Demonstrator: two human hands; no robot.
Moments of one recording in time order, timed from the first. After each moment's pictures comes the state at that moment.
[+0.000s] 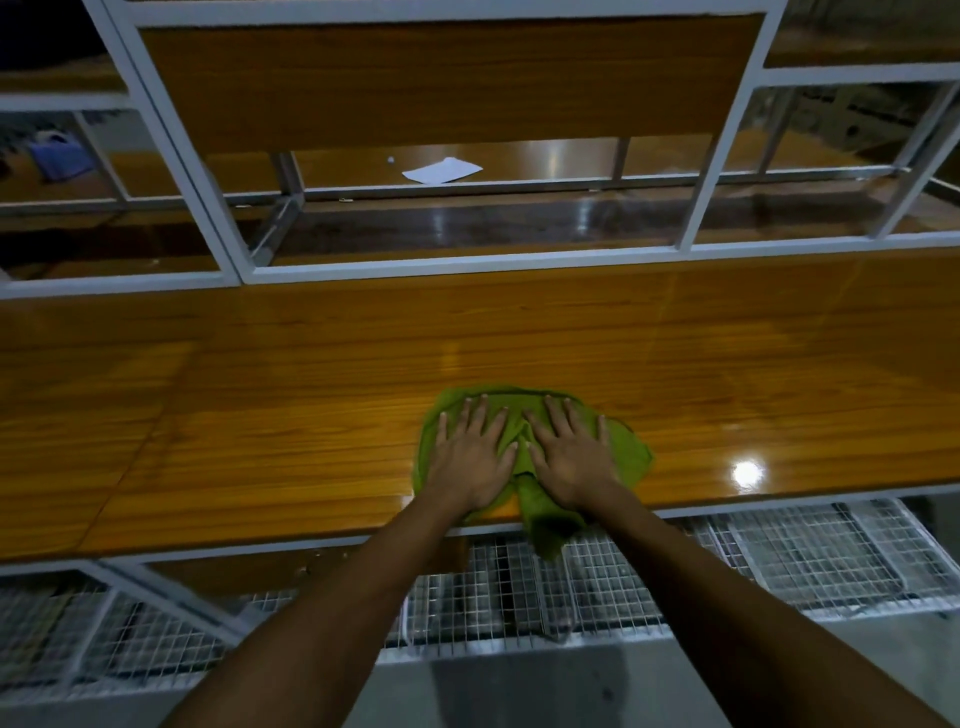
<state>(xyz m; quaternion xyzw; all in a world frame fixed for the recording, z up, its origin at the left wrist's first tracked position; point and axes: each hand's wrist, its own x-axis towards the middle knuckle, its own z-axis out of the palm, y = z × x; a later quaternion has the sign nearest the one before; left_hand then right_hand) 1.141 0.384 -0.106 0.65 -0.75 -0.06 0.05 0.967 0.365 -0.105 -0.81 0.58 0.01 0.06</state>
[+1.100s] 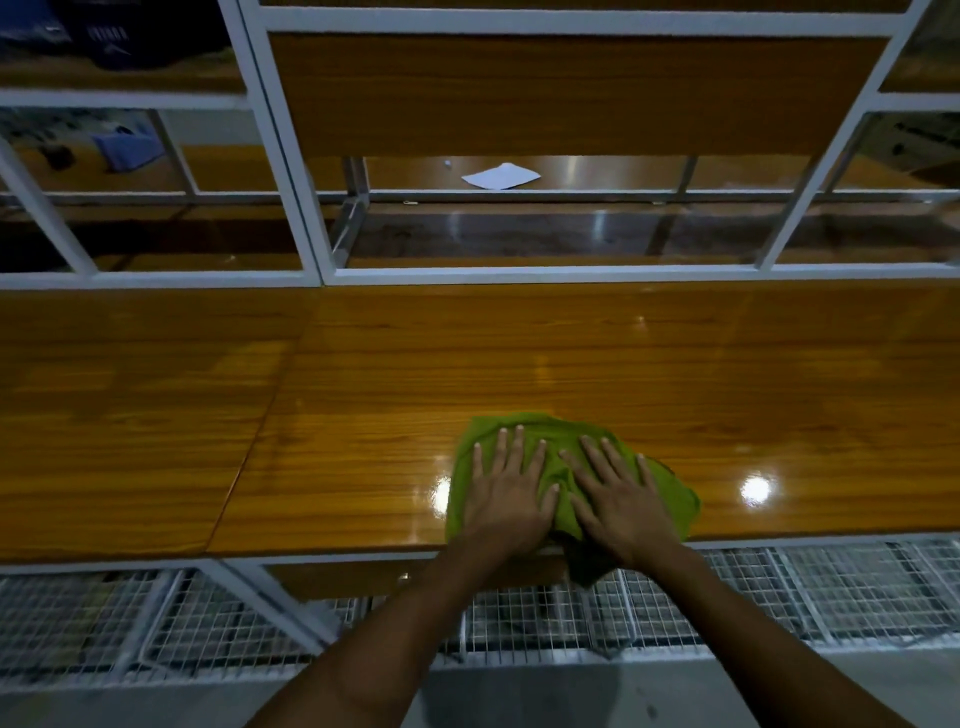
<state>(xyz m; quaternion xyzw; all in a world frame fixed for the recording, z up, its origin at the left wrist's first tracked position) 1.232 0.429 -0.103 0.66 -0.75 -0.08 0.04 1.051 0.413 -0.105 -0.83 0.55 0.02 0.04</state>
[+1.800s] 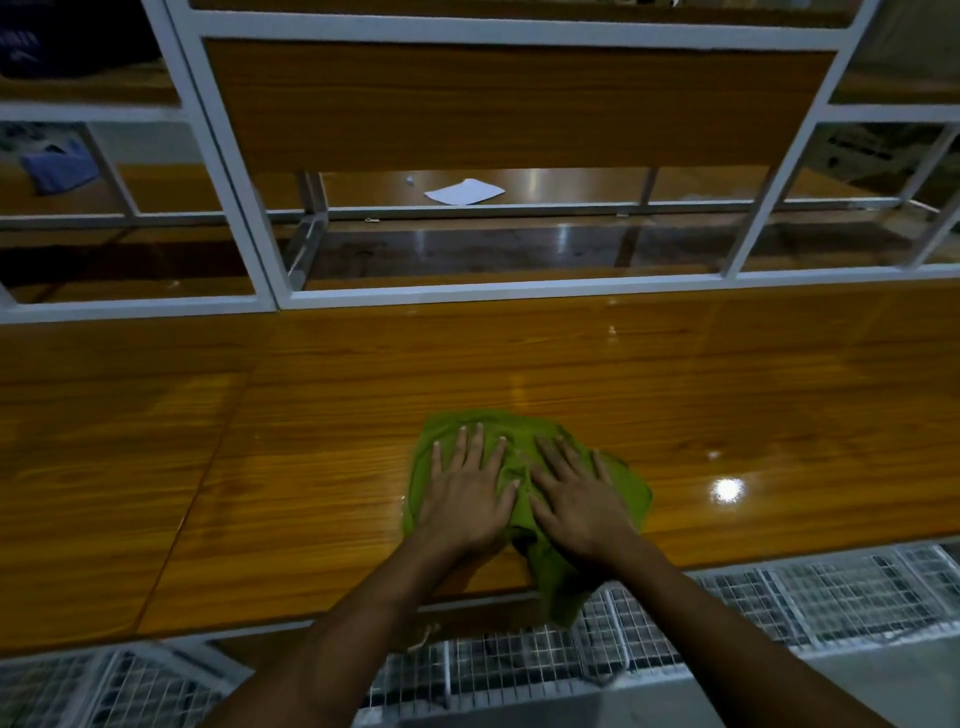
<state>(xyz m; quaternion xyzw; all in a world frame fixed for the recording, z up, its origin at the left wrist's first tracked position) 1.265 0.376 -0.111 0.64 -0.77 -0.06 0.04 1.082 0.373 -0.104 -0.84 0.54 0.00 0.05</state>
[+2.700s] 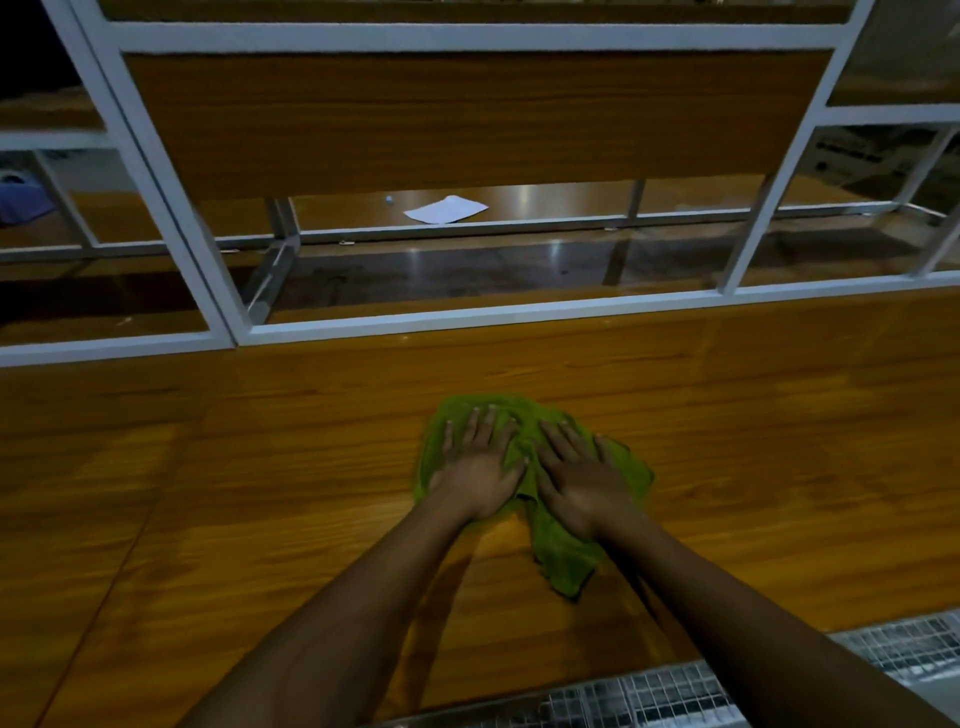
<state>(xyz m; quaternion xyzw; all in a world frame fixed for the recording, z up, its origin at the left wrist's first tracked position) 1.235 0.253 -0.106 0.61 -0.78 -0.09 0.02 1.055 0.269 -0.105 -0.82 0.57 0.01 0.06</state>
